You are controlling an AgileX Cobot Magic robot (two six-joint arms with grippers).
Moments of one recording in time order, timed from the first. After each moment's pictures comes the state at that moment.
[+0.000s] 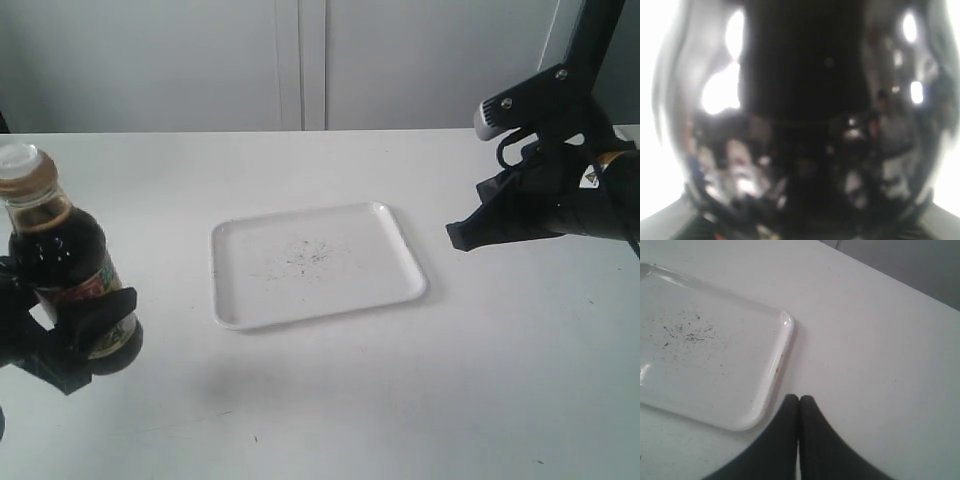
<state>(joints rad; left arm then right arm) -0.08 1.35 -0.18 0.75 -0.94 -0.30 0.31 1.32 -0.74 0.10 0.09 -0.32</state>
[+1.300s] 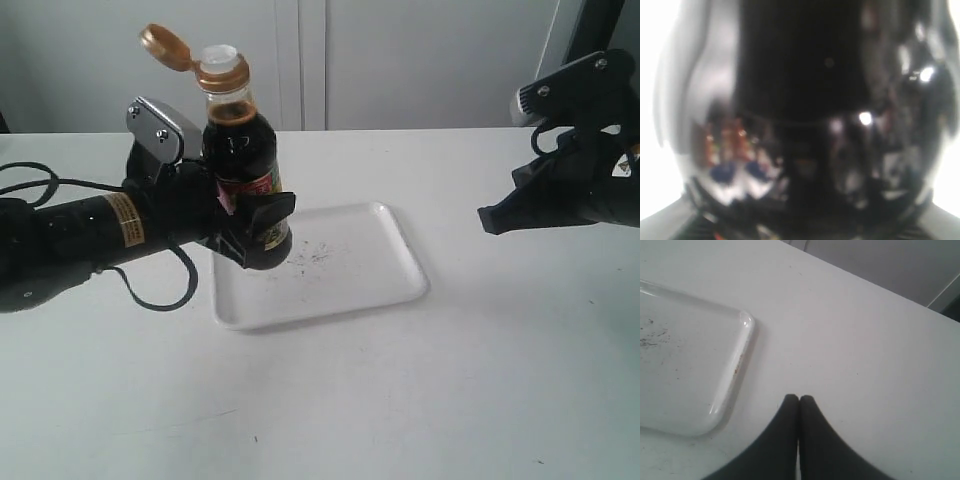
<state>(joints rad) -0.46 1.73 -0.78 0.64 -0.81 -0.37 0.22 1.32 -0.74 0.07 0.07 -0.32</state>
